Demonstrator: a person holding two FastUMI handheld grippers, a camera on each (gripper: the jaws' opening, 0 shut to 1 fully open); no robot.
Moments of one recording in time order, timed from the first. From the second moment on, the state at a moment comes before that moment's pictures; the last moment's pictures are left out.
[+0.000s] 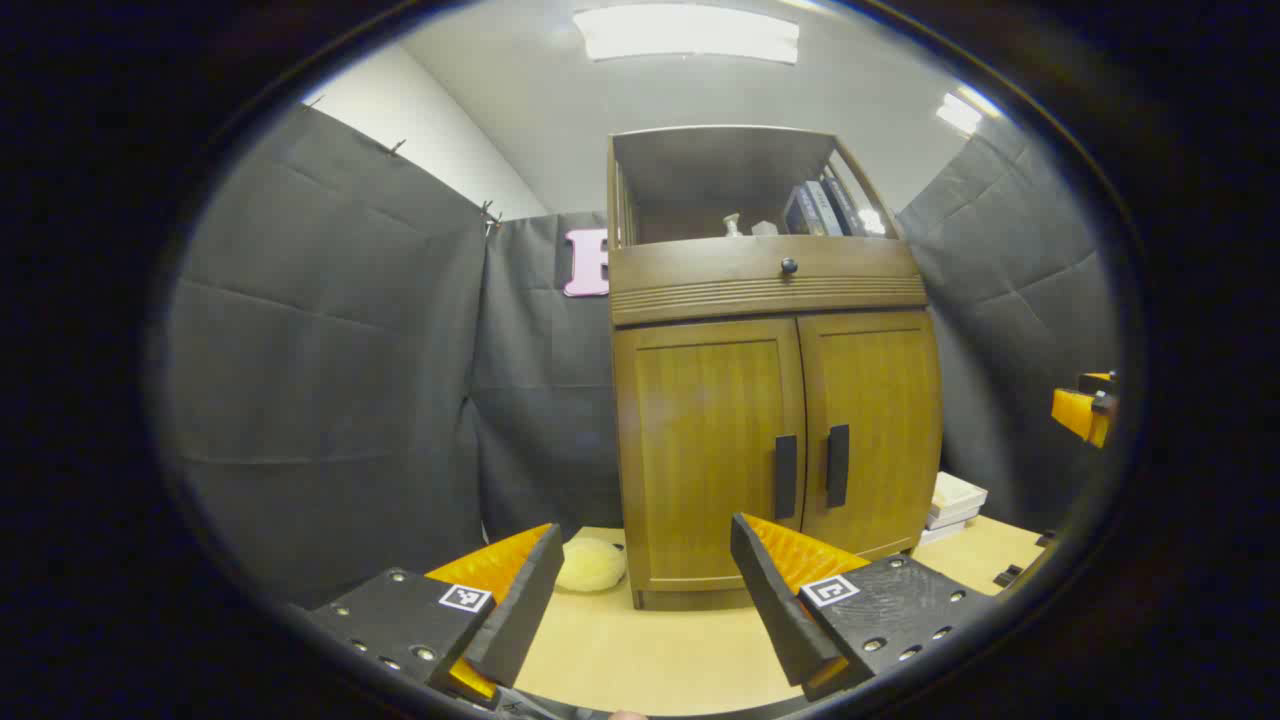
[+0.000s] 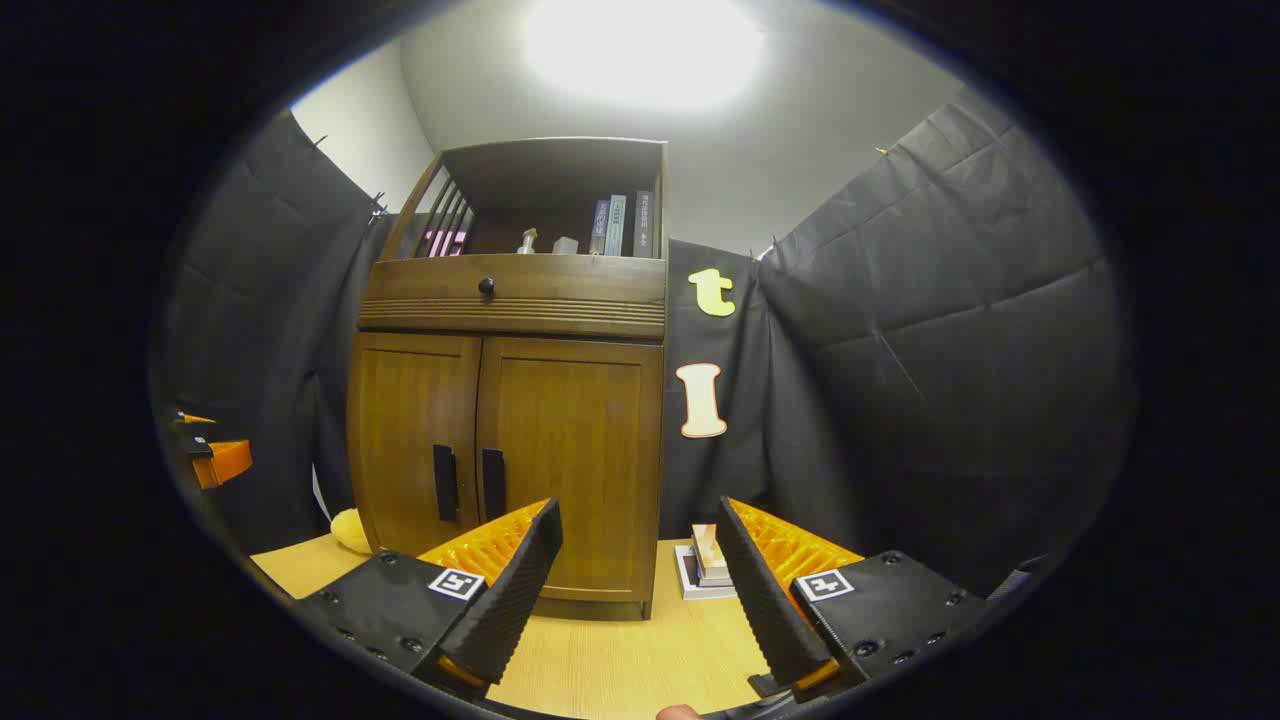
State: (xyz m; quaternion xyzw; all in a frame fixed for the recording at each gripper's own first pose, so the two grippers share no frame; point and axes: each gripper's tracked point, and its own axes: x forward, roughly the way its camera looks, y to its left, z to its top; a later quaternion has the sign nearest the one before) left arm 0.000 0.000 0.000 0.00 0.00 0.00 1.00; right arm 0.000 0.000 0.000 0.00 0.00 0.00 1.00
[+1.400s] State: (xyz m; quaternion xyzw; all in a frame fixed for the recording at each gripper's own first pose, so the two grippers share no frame) left arm -0.017 0.013 0.028 0.02 -0.01 0.04 1.00; right arm 0.035 0.048 -0.004 0.03 0.01 0.05 1.00
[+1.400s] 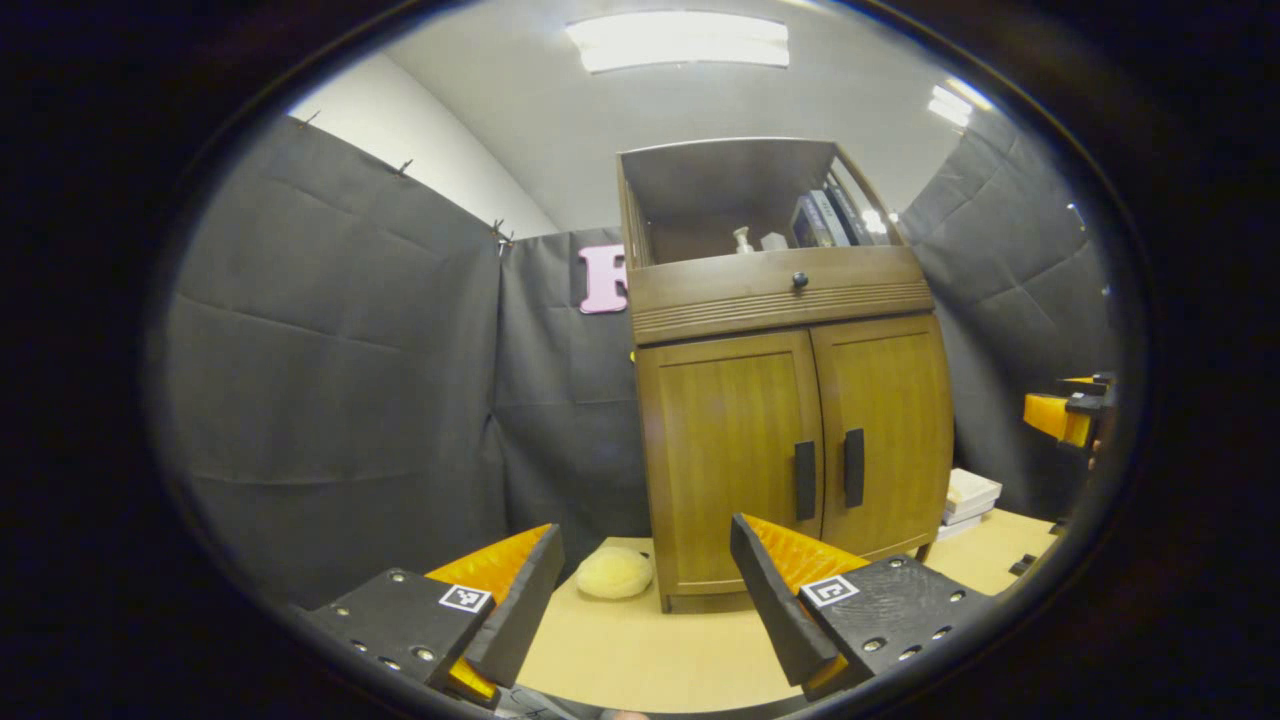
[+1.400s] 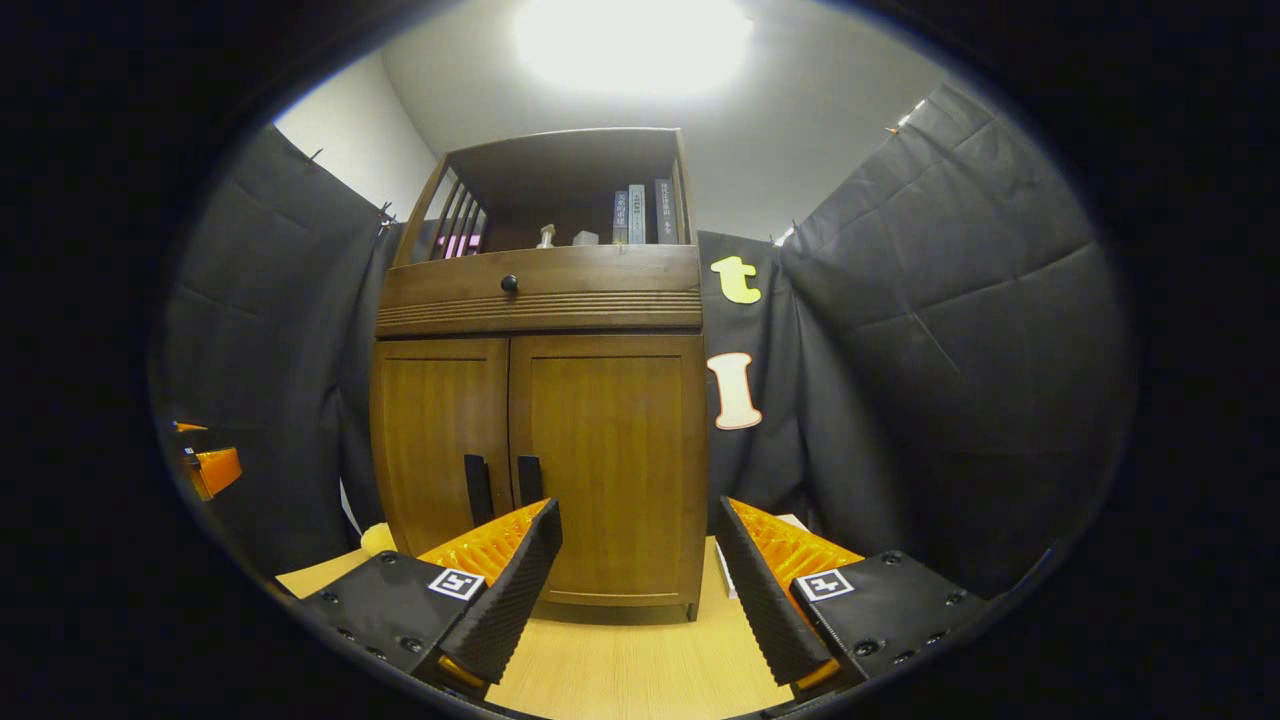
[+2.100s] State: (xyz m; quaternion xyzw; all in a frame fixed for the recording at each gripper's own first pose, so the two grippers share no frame) left arm -0.049 0.061 0.040 0.04 0.00 0.12 0.99; right arm 0.115 0.113 -0.009 0.04 0.00 0.10 0.99
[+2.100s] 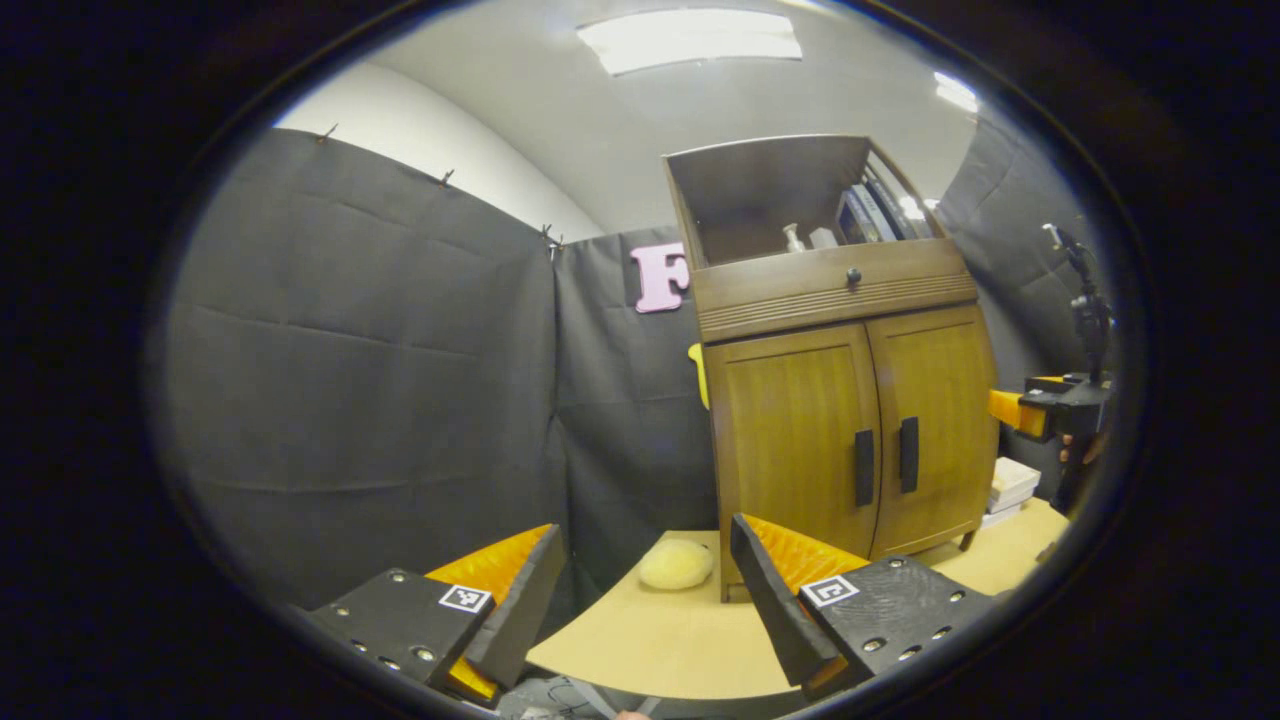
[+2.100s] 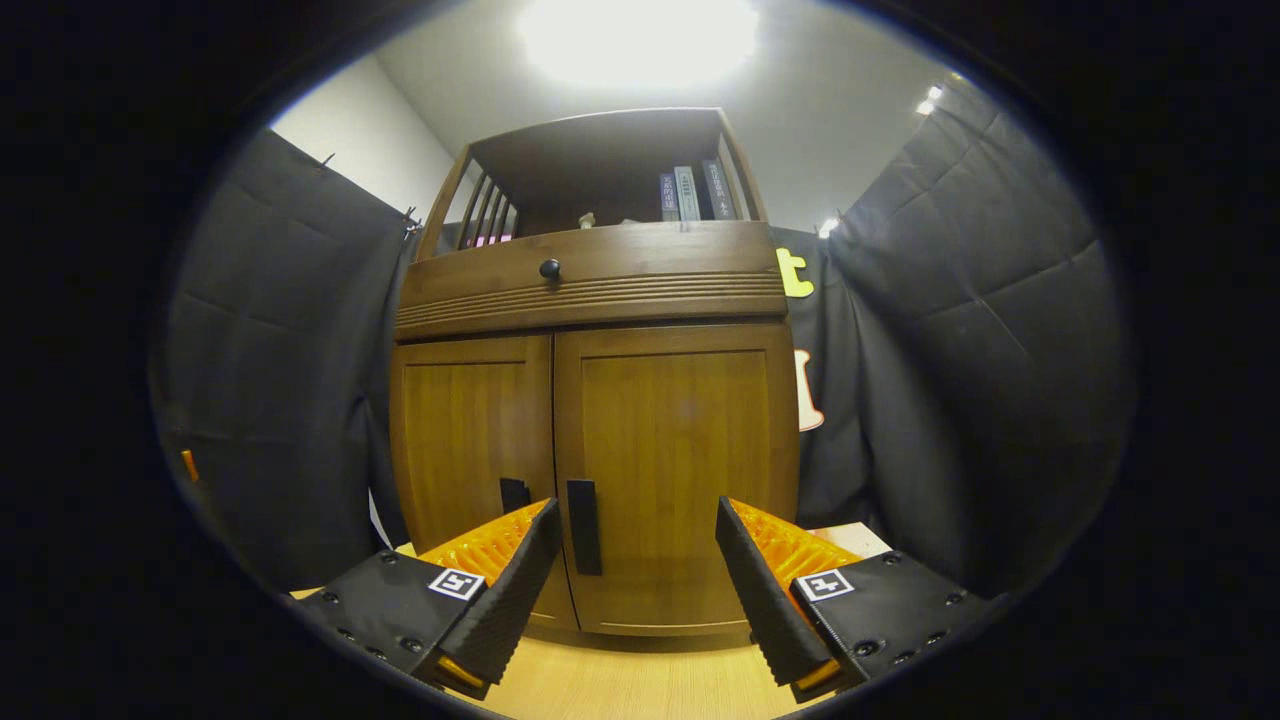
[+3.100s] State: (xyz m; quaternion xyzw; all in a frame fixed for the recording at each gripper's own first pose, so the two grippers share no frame) left arm -0.066 0.095 0.040 0.06 0.02 0.23 0.97; right arm 0.235 0.198 -0.071 0.05 0.05 0.14 0.99
